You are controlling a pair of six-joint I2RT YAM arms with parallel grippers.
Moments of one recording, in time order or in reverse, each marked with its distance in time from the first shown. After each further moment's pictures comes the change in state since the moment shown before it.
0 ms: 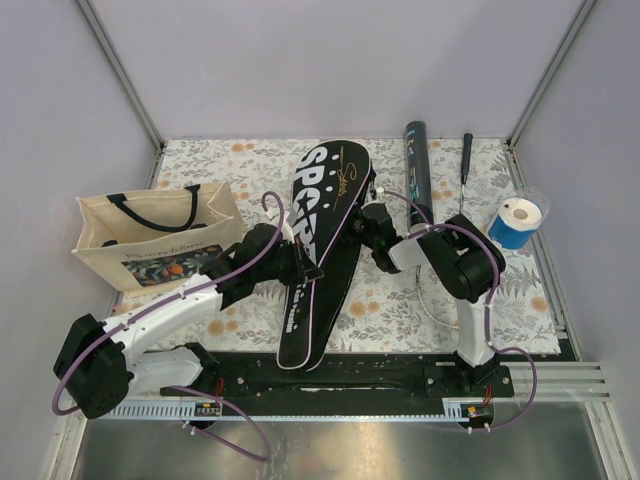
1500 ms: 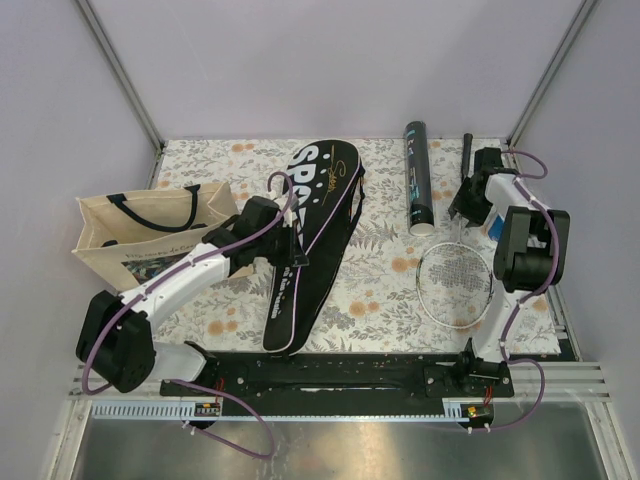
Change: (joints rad) left arm 0.182 0.196 0.200 -0.222 0.108 0.303; right arm -0.682 -0.105 0.503 -1.458 0.233 -0.871
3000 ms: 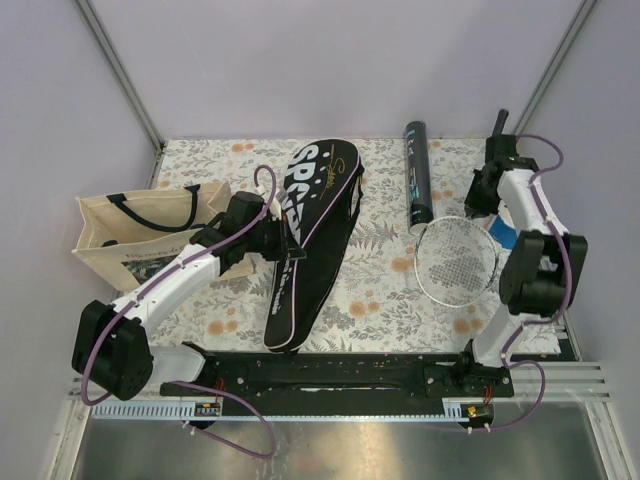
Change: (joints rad) left arm 0.087 -0.053 -0.016 0.037 0.121 -0.046; right arm 0.003 -0.073 0.097 -0.259 0.006 -0.127
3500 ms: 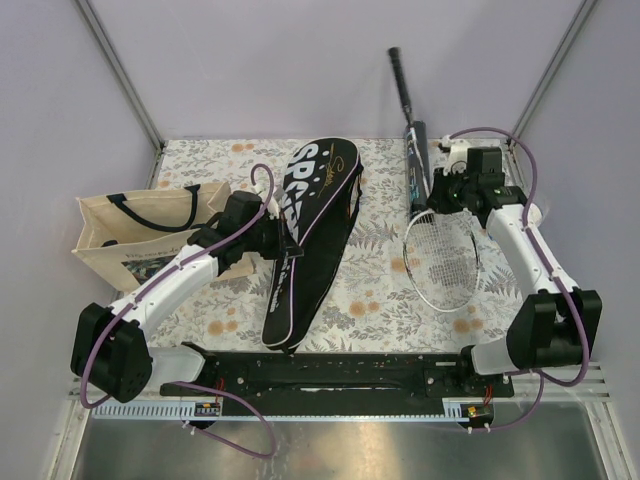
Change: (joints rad) left arm 0.011 -0.014 0.000 0.000 -0.023 0.015; right arm 0.177 -0.423 -0.262 0.340 -0.302 -0.248
